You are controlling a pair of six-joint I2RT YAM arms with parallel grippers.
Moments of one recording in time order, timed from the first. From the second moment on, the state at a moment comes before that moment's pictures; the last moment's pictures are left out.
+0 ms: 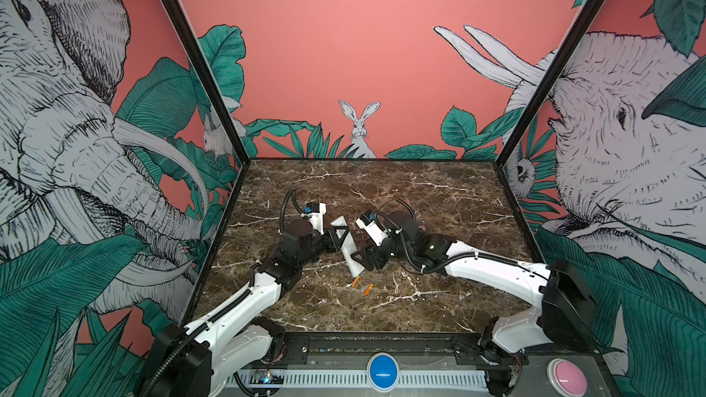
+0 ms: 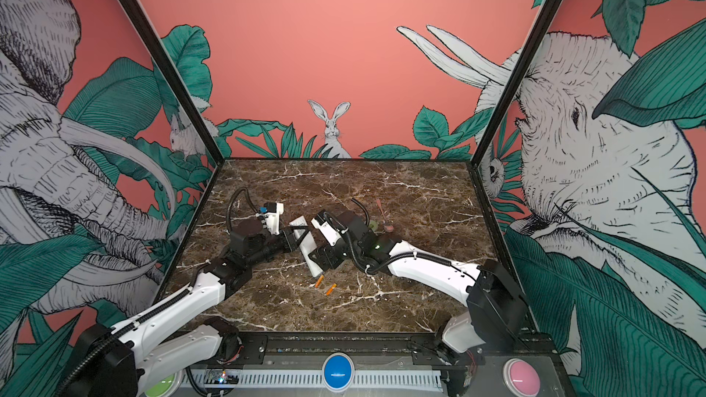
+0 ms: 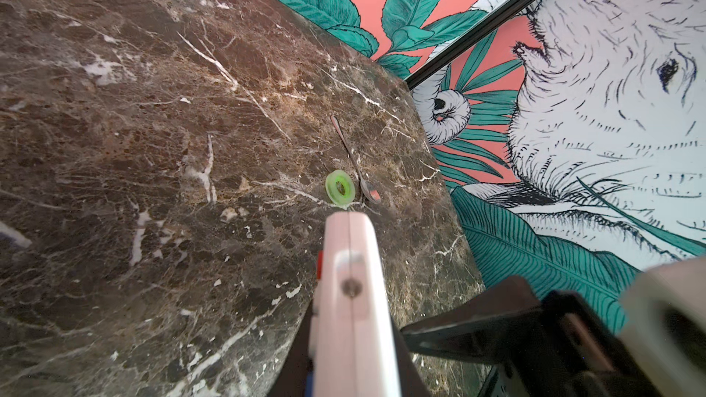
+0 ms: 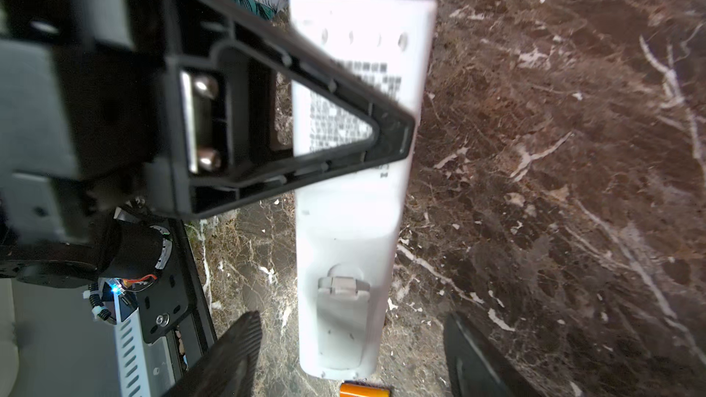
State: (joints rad) left arm -0.53 1.01 0.50 0.16 0.28 -0.74; right arm 0.94 1.48 1.01 -0.19 -0.24 0.22
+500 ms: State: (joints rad) left arm -0.53 1.01 0.49 0.17 0.26 -0.75; right arm 0.94 1.55 1.01 -0.17 -0.27 0.23
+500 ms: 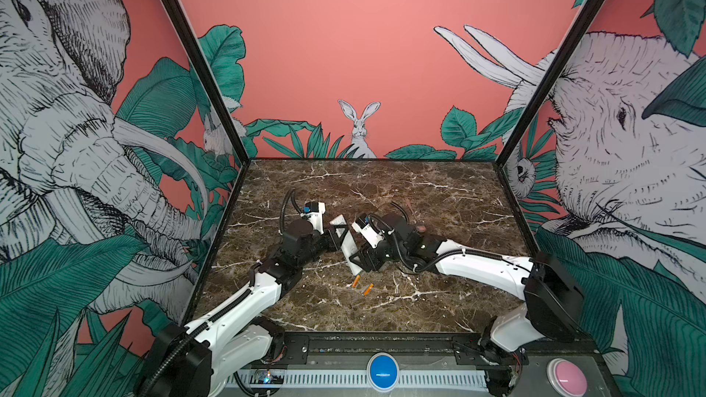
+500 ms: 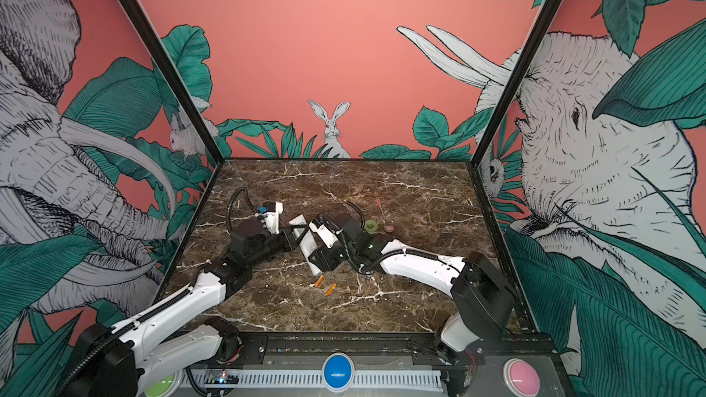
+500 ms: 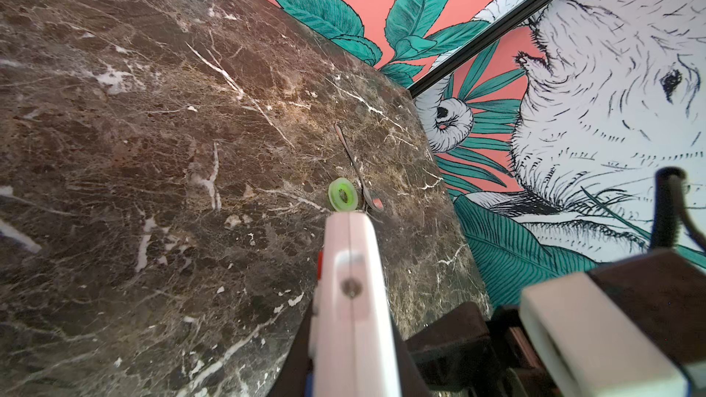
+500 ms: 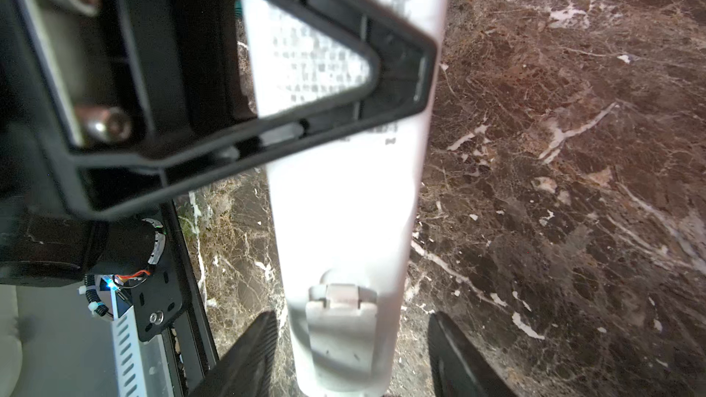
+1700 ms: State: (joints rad) left arm -0.54 1.03 0.49 0.17 0.25 -0.75; right arm 0.94 1.56 1.01 -0.13 -0.29 0.23
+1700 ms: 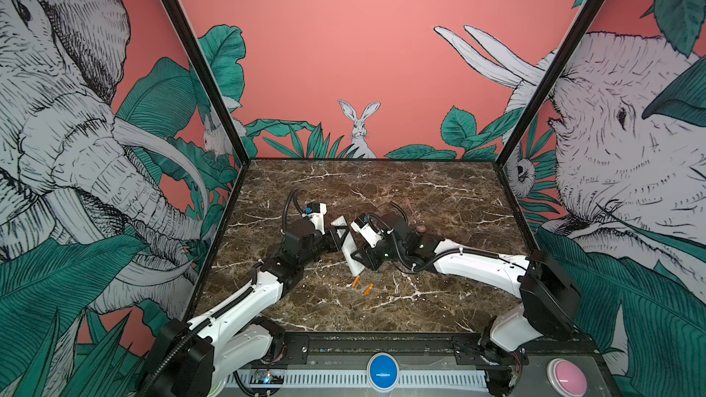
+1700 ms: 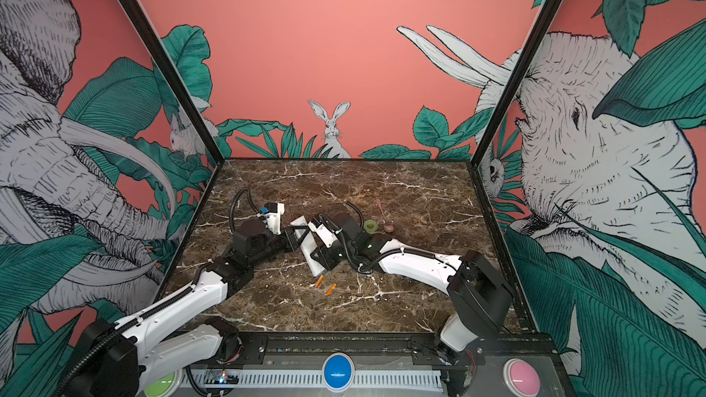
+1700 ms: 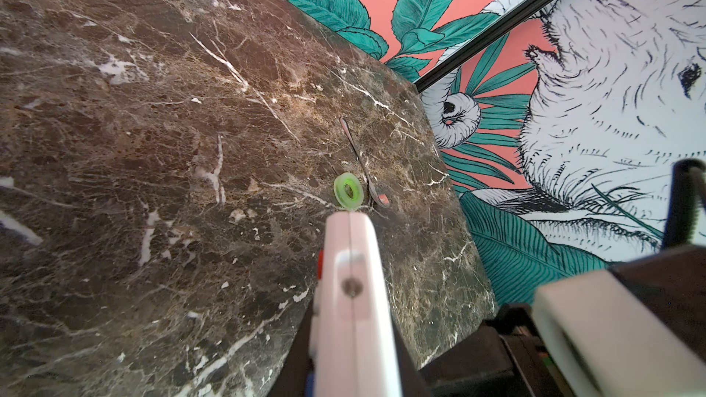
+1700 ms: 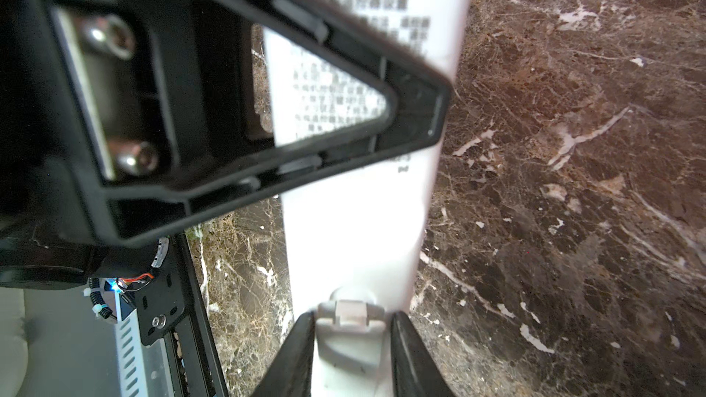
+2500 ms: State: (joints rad) left arm -0.54 1.03 0.49 0.17 0.25 -0.75; right arm 0.94 1.56 1.01 -0.12 -0.30 0.22
